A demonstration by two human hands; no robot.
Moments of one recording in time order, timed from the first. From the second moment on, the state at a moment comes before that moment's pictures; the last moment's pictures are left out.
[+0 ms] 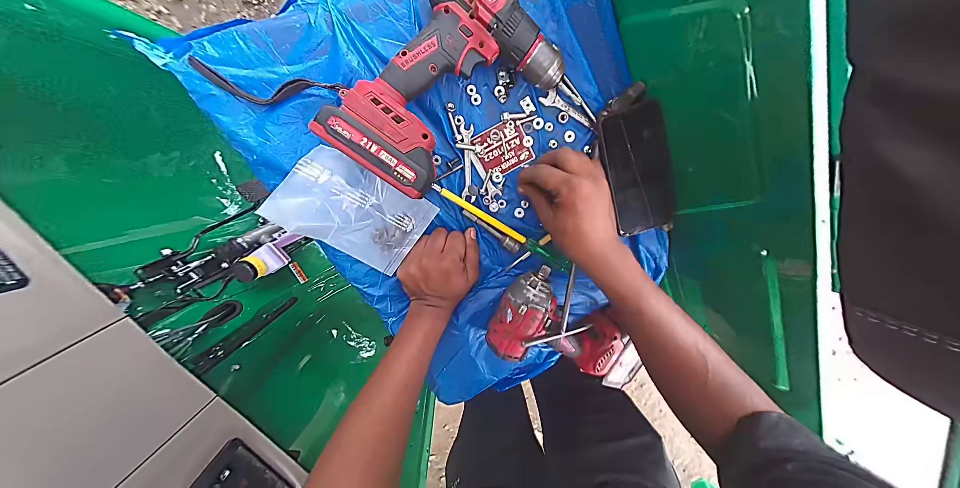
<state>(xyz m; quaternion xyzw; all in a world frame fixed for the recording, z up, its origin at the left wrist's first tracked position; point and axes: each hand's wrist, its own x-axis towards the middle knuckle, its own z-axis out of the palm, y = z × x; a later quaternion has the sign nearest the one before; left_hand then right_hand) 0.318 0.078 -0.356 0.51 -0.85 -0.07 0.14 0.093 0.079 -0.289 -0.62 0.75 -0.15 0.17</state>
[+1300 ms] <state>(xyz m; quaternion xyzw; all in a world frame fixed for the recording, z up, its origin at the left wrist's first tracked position) 0.315 0.077 -0.352 0.51 -0.85 -0.06 0.15 0.107 0.034 -0.283 -0.53 0.71 -0.34 0.30</state>
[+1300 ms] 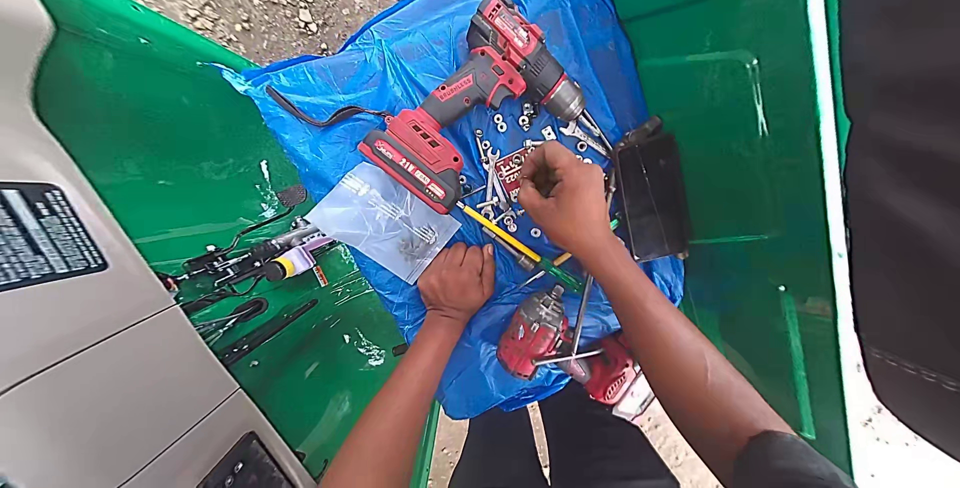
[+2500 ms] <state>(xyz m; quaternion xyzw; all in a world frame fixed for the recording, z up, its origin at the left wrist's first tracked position) 0.329 0.145 -0.232 0.37 0.11 -0.82 0.42 0.177 0.186 -0.190 -0.47 0.66 -0.40 0.44</state>
